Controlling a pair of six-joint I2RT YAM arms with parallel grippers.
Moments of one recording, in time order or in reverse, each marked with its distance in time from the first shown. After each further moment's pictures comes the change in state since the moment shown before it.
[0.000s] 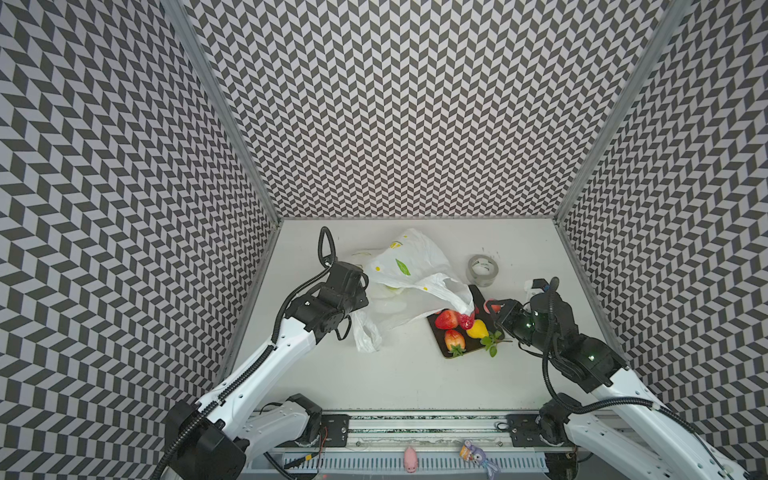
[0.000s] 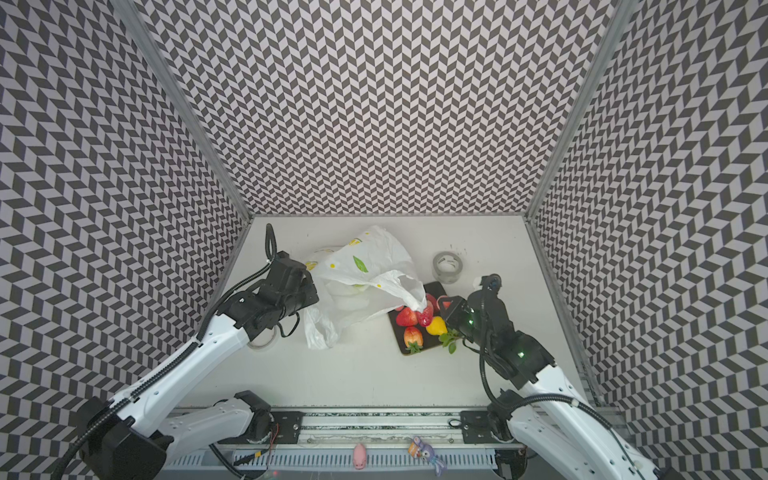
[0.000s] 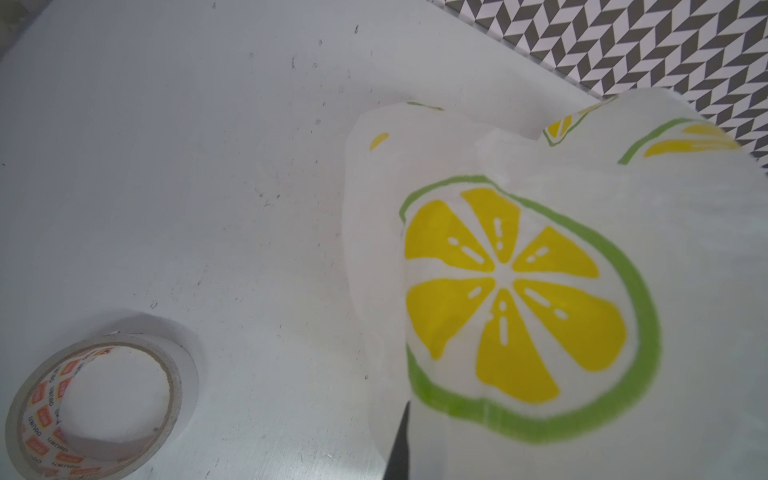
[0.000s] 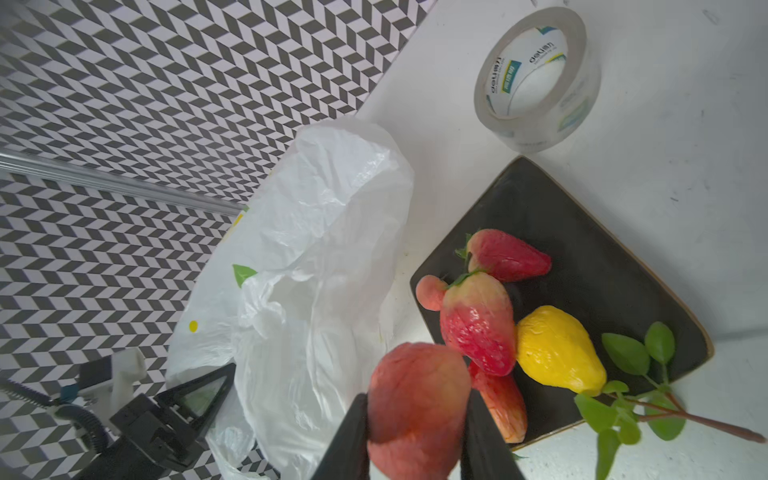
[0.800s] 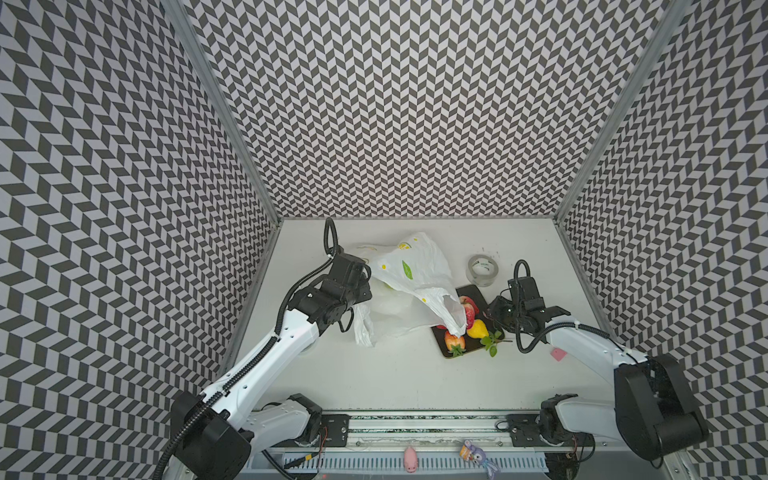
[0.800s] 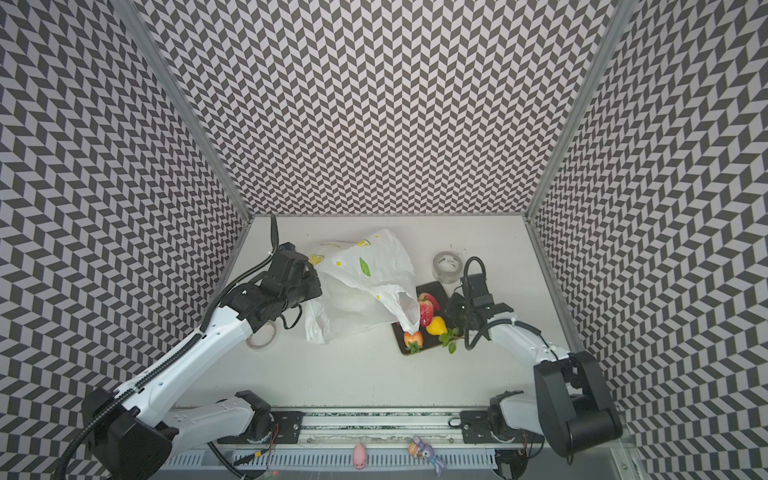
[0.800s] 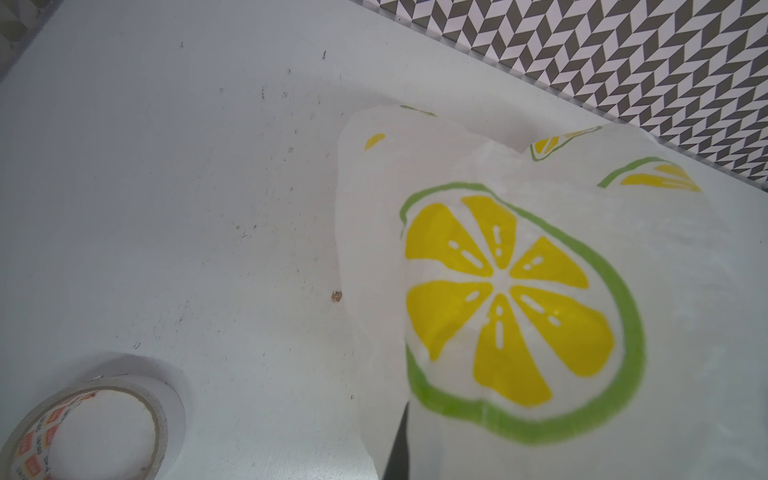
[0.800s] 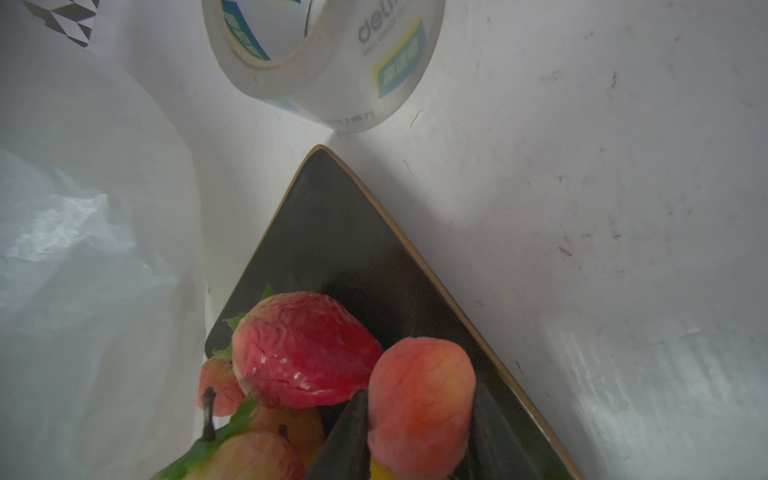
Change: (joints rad) left arm 0.000 0.053 0.064 0.012 0.035 0.077; right arm -0.285 0.592 -0.040 0.286 -0.193 -0.291
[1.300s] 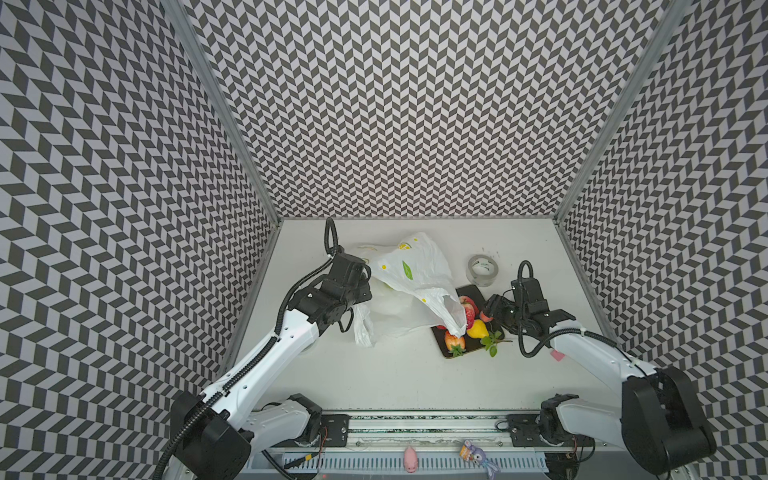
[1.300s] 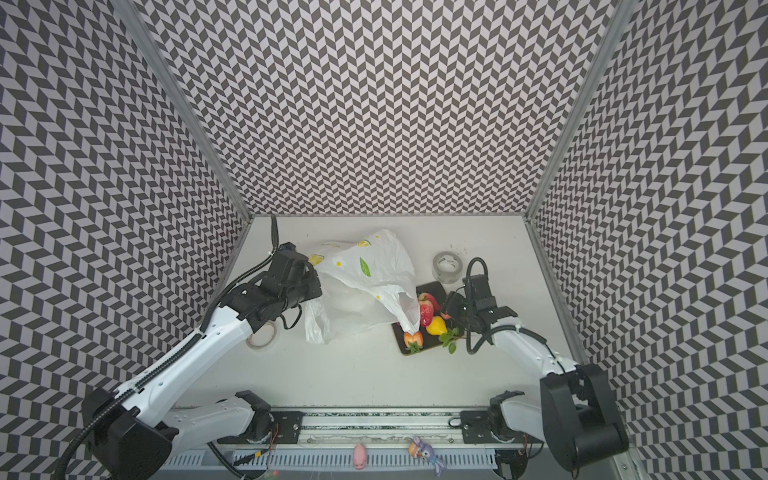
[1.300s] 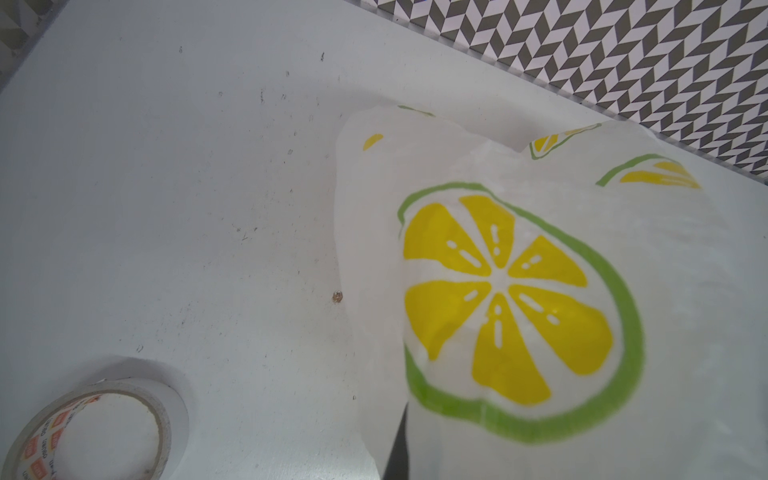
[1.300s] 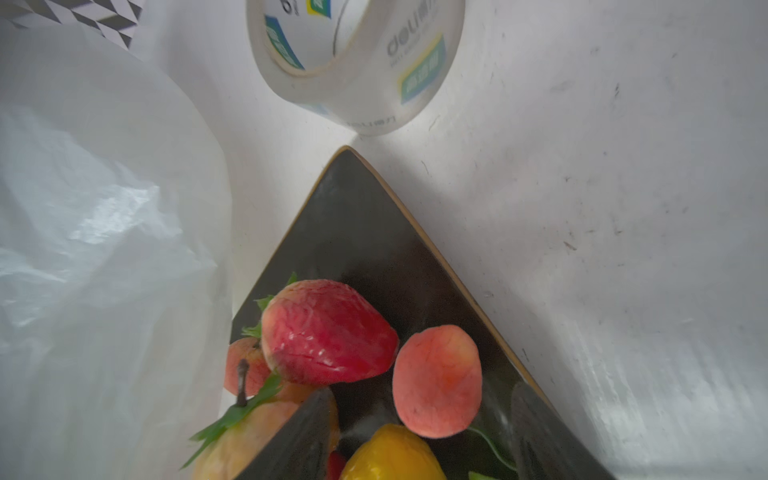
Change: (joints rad) left arm 0.000 0.000 0.000 0.000 0.003 0.016; right arm 0.000 -0.102 0.006 -0.057 0.024 -0.010
